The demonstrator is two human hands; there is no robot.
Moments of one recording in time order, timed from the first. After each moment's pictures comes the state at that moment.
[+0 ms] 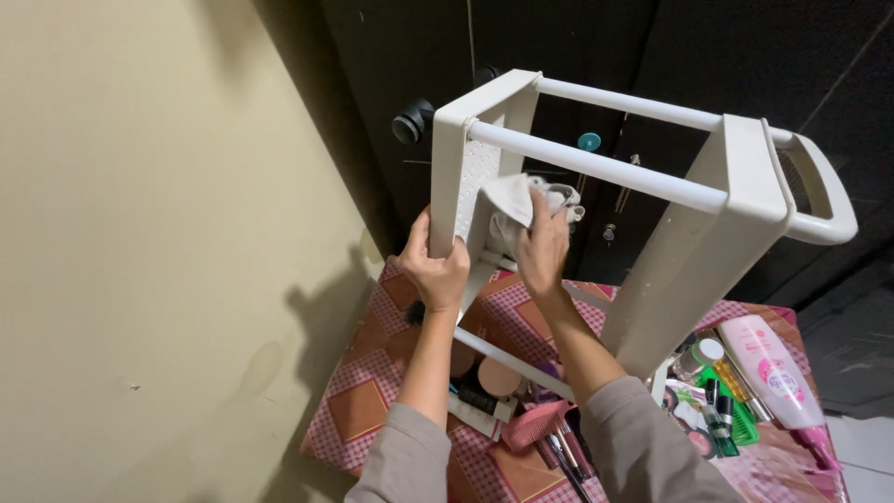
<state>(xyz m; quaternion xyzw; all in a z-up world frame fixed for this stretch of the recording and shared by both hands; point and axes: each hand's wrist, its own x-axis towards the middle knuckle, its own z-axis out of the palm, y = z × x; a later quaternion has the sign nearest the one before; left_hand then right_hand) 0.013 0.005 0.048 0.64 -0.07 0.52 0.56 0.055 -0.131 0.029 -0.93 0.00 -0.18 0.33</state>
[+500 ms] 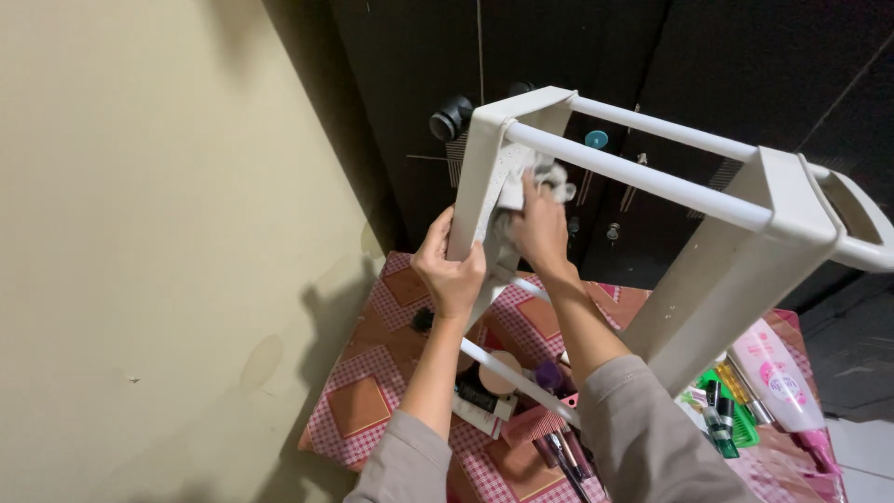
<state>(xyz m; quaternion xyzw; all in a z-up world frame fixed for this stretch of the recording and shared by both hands) 0.006 -0.005 0.042 0.63 -0.11 0.48 0.59 0.088 -0.132 0.050 -0.90 -0.07 -0.25 0.36</state>
